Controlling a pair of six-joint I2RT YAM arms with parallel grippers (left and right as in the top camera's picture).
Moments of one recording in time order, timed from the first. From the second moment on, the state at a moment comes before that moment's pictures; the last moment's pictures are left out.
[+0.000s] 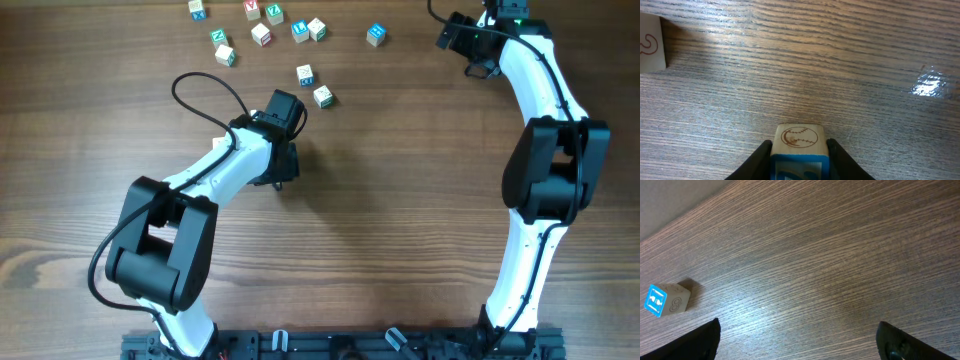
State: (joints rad) left arm -0.41 1.89 1.18 -0.72 -0.12 -0.54; right arm -0.04 2.34 2.00 -0.64 -0.07 0.40
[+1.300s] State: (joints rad) left arm -0.02 1.82 1.57 -1.08 0.00 -0.29; right arm -0.04 2.34 2.00 -0.64 -0.07 0.40
